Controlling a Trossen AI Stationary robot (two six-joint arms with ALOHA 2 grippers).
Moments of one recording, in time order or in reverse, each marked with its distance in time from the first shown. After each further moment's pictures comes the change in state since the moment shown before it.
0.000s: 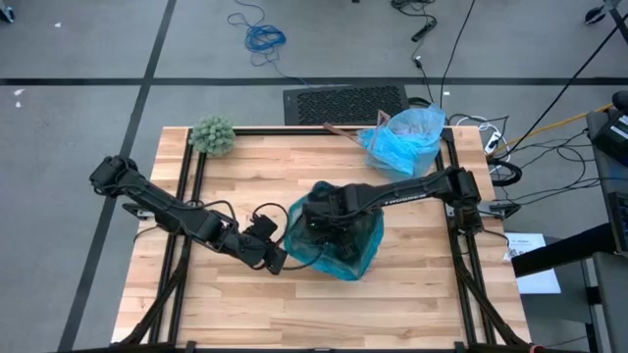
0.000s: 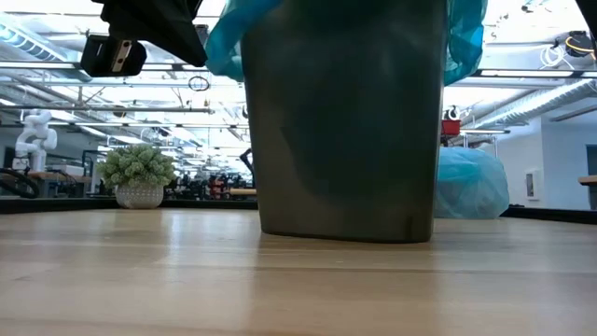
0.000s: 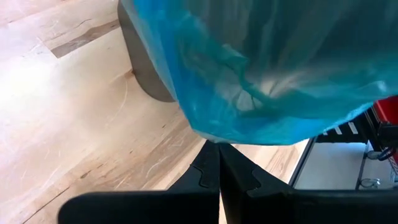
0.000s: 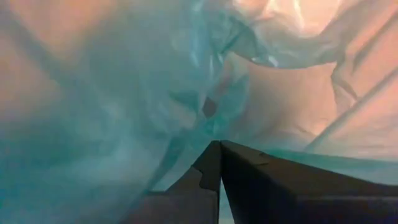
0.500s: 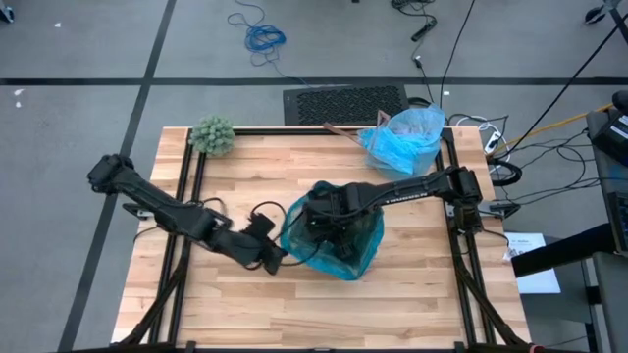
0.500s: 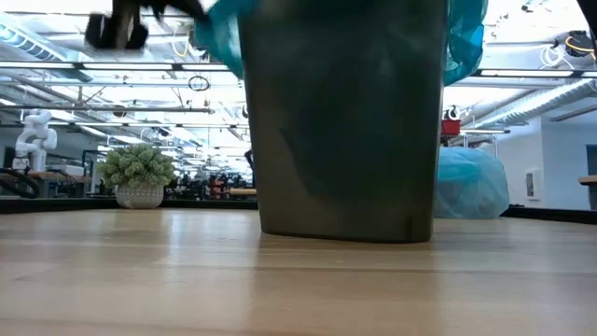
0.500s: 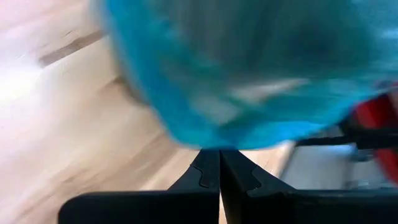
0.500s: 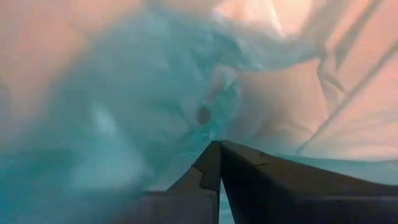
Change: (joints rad) left arm -0.013 -0.024 0.022 -0.002 -0.015 0.001; right arm -0.006 -0.016 -0.038 0.057 -0.003 0.034
